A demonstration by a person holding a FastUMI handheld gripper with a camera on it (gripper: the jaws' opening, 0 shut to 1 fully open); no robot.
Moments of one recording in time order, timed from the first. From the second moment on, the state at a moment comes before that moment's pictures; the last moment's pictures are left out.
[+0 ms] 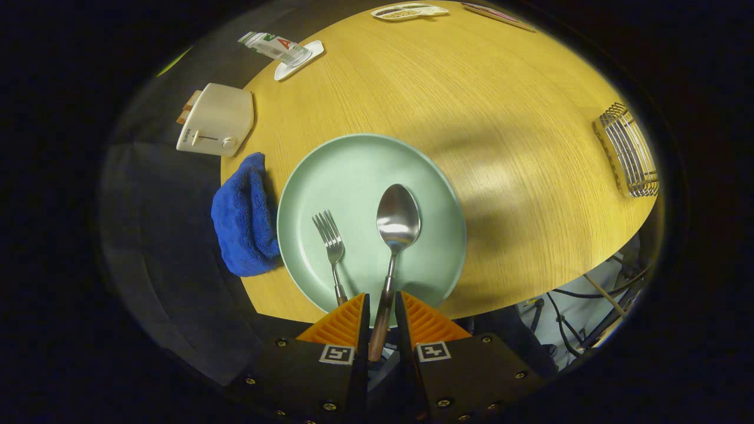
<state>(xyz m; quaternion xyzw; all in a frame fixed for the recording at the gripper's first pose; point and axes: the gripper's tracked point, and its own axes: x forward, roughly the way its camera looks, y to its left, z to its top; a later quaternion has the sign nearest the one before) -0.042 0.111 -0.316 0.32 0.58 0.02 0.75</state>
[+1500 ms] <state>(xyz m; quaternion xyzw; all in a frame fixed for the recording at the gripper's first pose) -0.018 0.009 -0.237 0.32 0.41 -0.02 0.86</state>
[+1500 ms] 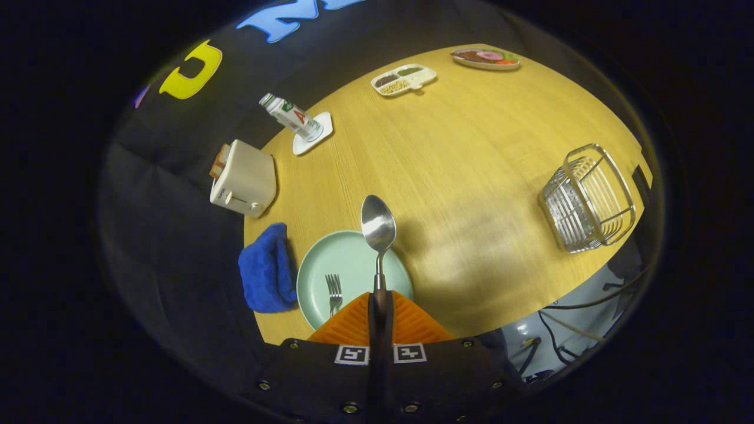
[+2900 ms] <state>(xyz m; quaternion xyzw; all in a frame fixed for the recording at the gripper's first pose) -0.095 -0.151 -0.247 0.43 0.35 -0.22 0.80</state>
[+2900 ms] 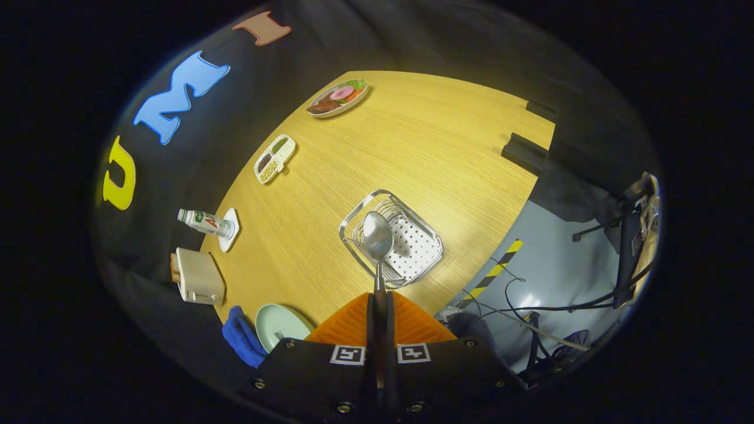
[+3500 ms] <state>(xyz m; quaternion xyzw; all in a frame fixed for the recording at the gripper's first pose) -0.099 -0.162 -0.241 0.43 0.33 -0.24 0.81</state>
